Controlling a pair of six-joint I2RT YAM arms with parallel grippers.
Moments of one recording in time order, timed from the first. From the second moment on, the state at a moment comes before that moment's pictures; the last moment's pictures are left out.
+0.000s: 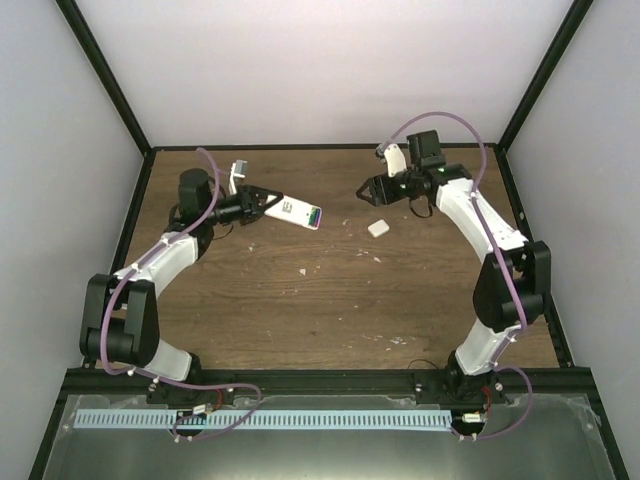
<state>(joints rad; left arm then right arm) -0.16 1.49 0.89 0.37 1.00 -0.99 0.25 1.69 1.48 -0.61 -0.49 -0.08</state>
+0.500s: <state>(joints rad) -0.16 1.54 0.99 0.17 0.97 -0.87 0.25 1.89 1.42 -0.62 -0.21 -0.24</state>
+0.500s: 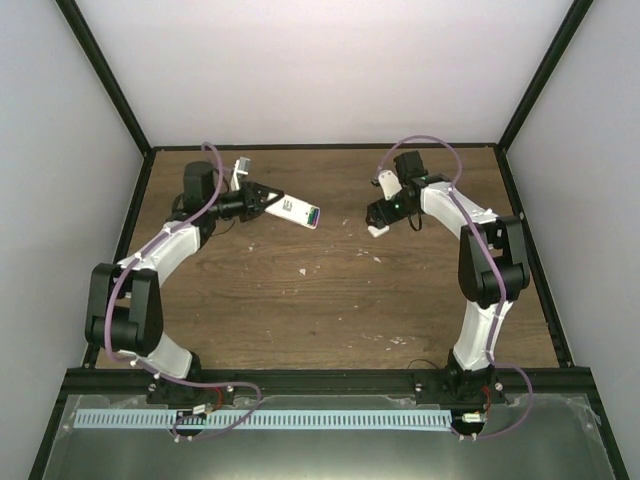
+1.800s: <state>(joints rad) -0.14 1.67 1.05 0.14 0.97 -0.80 0.25 2.04 1.41 -0.58 -0.17 -0.30</state>
